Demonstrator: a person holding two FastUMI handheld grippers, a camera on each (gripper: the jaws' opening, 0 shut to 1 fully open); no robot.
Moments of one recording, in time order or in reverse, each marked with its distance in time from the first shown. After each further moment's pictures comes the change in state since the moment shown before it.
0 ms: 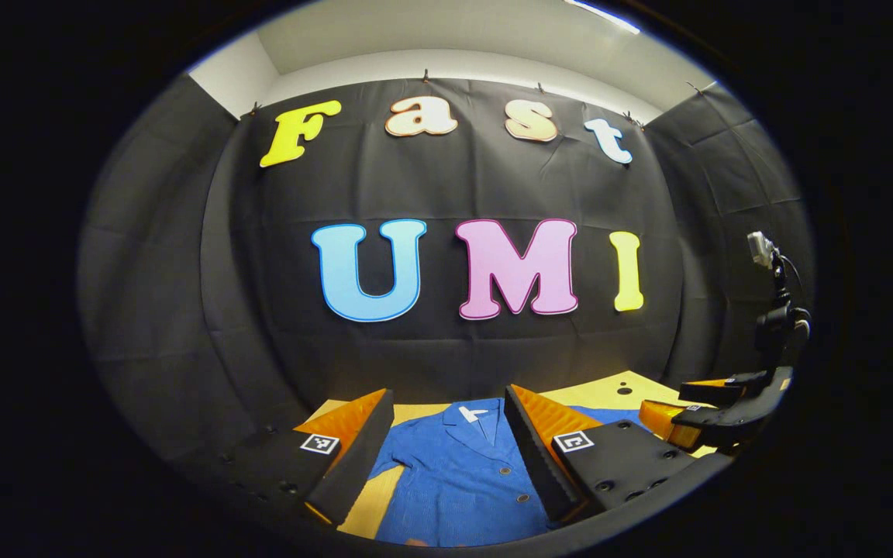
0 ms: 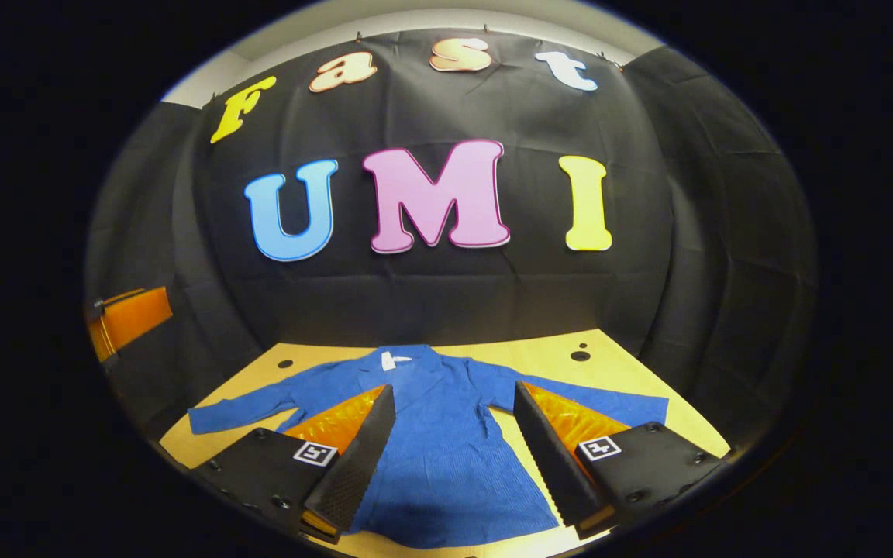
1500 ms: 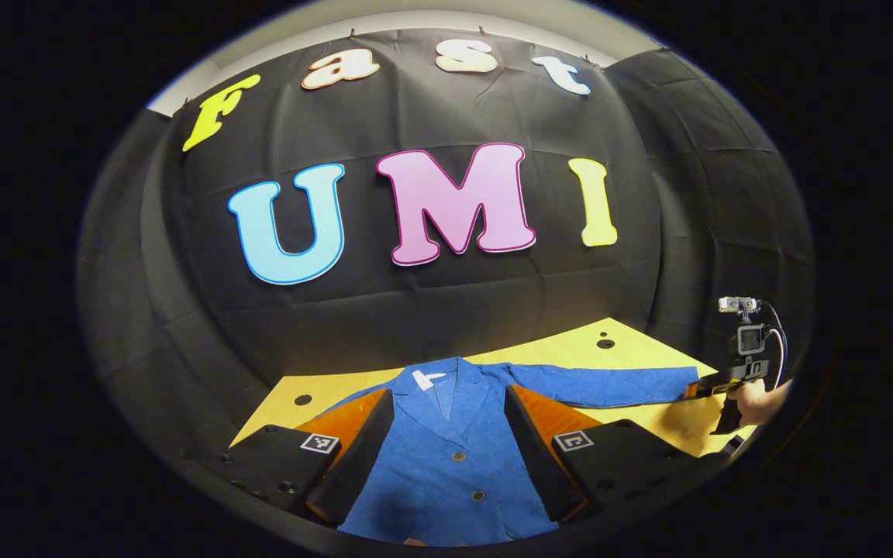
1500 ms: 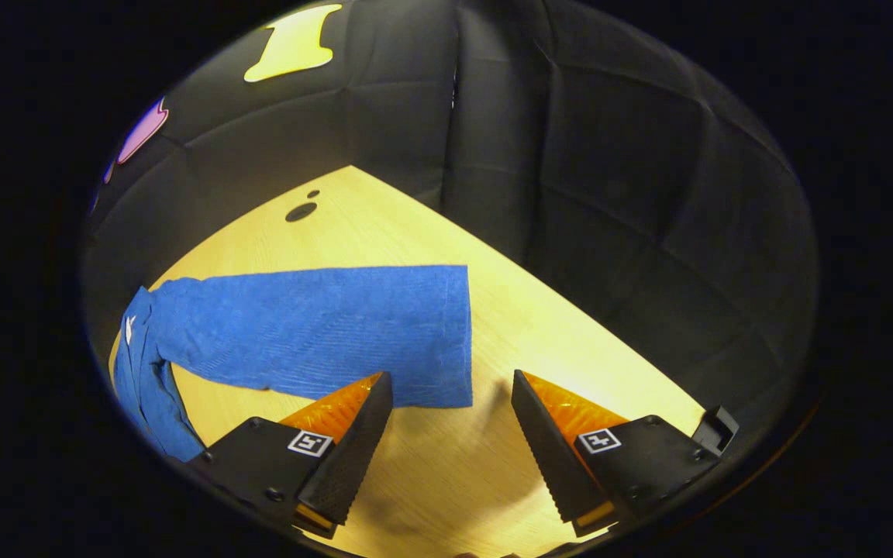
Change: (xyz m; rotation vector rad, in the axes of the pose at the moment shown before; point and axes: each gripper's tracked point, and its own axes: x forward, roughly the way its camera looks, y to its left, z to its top) left arm 0.086 -0.116 -0.054 0.109 0.197 -0.097; right arm 0.087 -0.358 -0.216 0.326 0.587 -0.654
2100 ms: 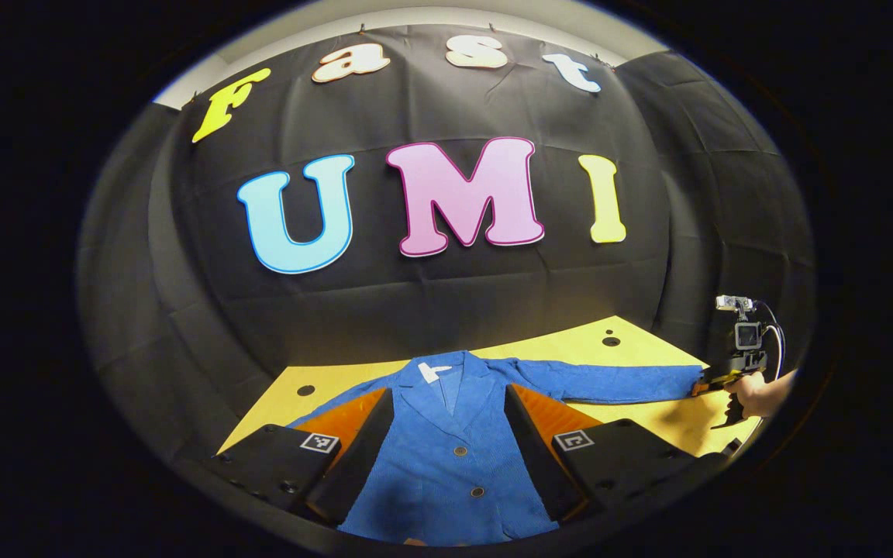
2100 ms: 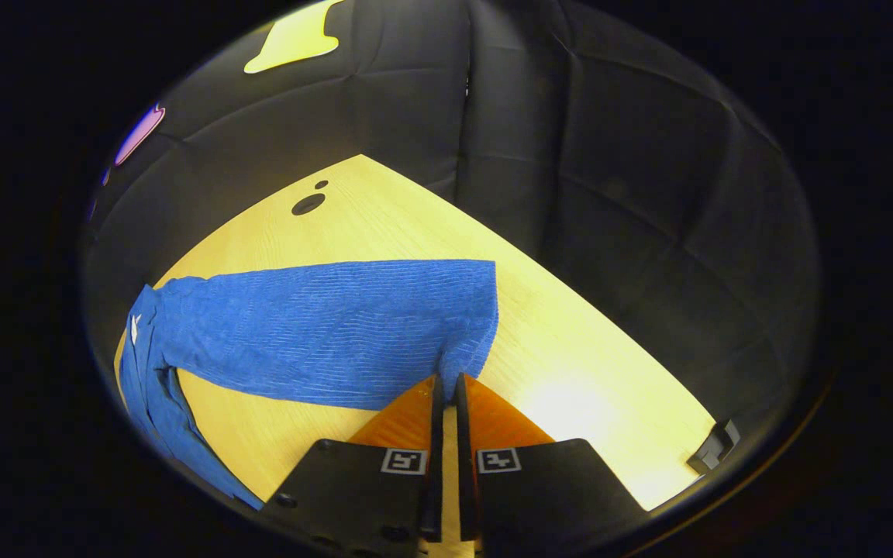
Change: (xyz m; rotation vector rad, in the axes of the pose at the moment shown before) left arm -0.006 0.007 -0.014 -0.045 0.024 0.043; right arm 0.011 0.018 0.010 -0.004 0.067 0.043
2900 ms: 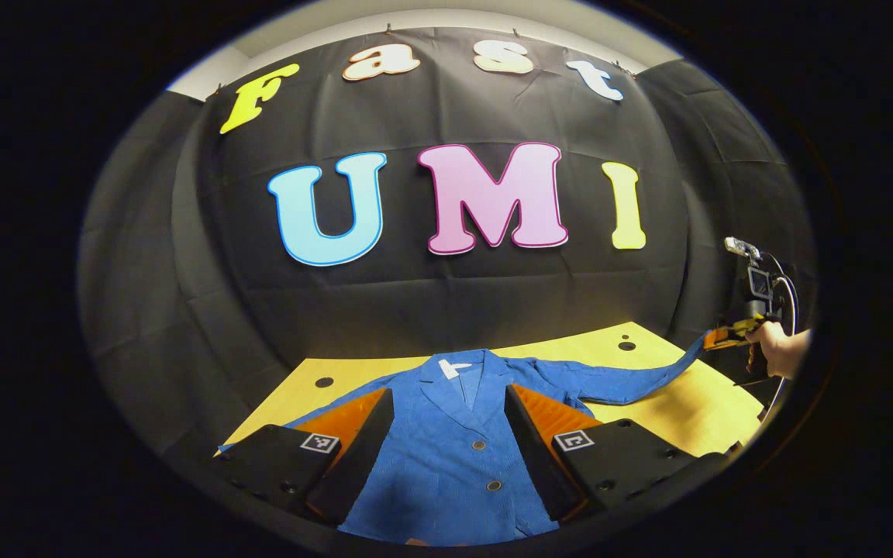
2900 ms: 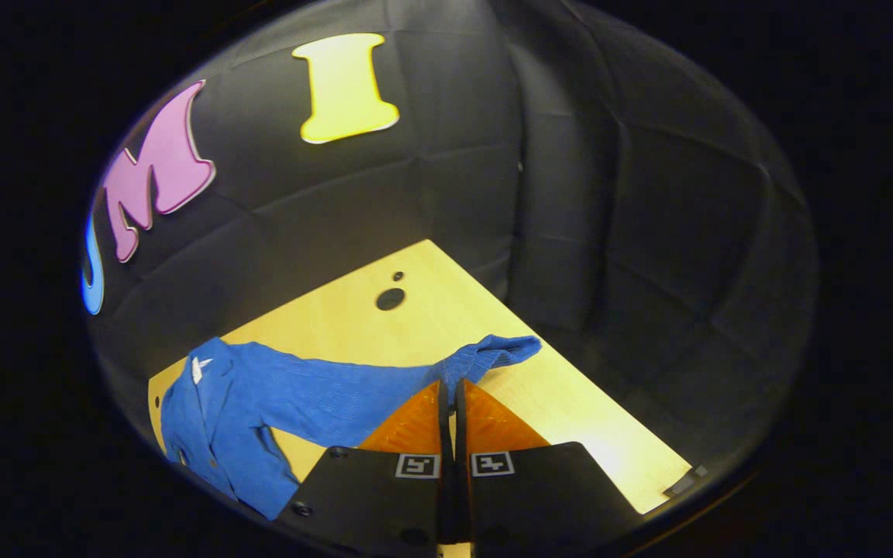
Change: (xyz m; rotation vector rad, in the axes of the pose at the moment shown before) left arm -0.016 0.037 -0.018 -0.069 -0.006 0.069; right arm -0.089 0.097 0.120 -0.072 -0.241 0.228
